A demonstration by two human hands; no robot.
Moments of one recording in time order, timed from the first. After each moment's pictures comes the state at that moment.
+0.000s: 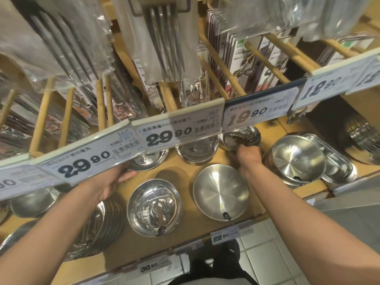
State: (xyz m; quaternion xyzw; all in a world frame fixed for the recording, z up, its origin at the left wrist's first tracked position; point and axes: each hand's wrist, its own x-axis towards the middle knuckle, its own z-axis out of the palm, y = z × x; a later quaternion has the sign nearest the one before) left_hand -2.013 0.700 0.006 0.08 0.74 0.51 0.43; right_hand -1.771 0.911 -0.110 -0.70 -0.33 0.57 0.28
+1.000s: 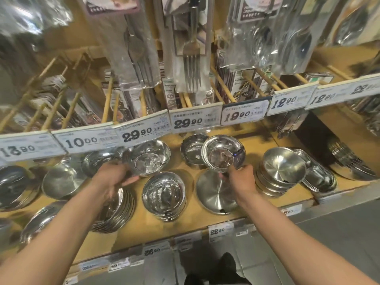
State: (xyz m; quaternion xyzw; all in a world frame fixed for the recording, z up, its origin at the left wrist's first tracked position) left_hand -2.027 0.642 0.011 0.03 0.77 0.48 0.42; right_hand -1.745 0.813 -0.049 -0.61 -0.40 0.61 0.31
